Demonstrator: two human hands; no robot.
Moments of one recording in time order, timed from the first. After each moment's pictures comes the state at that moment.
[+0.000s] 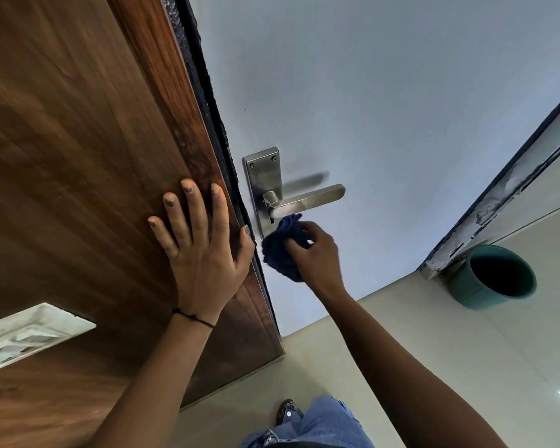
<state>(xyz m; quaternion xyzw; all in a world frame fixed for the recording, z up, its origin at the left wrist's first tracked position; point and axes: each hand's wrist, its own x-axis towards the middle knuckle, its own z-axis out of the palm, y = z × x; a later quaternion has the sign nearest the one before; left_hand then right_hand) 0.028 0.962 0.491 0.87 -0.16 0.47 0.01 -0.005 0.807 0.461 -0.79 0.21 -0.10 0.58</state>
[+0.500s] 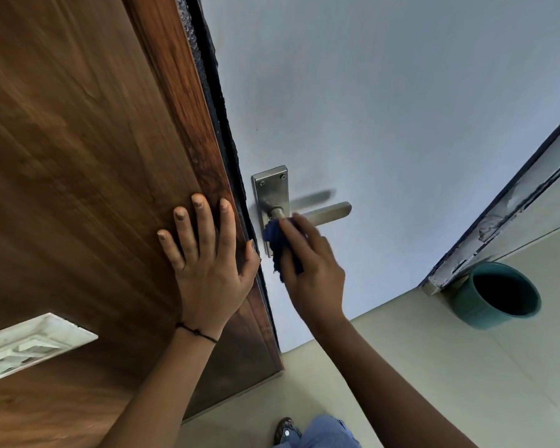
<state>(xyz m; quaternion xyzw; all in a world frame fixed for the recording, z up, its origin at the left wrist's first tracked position) 0.026 0.963 0.488 0.86 -0.16 0.48 0.00 -0.020 0.826 0.470 -0.89 0.06 -0.33 0.31</state>
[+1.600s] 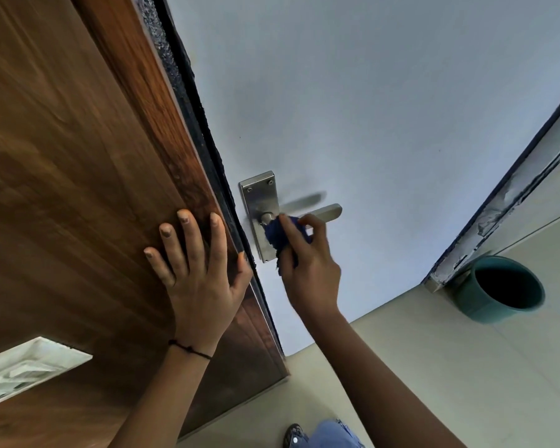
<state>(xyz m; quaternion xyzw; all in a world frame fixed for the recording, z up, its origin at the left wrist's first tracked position) 0.028 0.964 0.489 0.86 -0.18 0.49 0.00 -0.001 0.821 0.473 -0.88 0.11 -0.33 0.31</state>
